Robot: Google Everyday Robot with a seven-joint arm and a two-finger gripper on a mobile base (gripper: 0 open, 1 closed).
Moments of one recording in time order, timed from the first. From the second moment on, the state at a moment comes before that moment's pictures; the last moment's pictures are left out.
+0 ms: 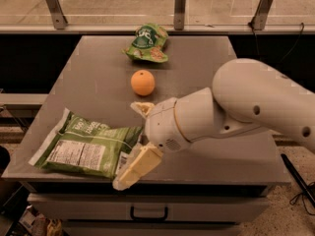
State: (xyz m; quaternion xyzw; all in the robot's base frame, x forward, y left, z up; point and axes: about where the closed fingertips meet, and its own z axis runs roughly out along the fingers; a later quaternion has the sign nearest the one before) arm 0.411 0.065 0.854 -0.61 0.64 0.28 0.37
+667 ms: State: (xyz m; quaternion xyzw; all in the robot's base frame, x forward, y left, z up) arm 0.405 0.103 0.832 -0.60 0.65 0.27 0.37
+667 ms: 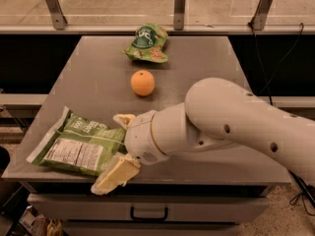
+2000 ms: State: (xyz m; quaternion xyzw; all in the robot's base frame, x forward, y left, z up) arm 0.401 0.107 0.838 -0.61 0.64 0.27 0.37
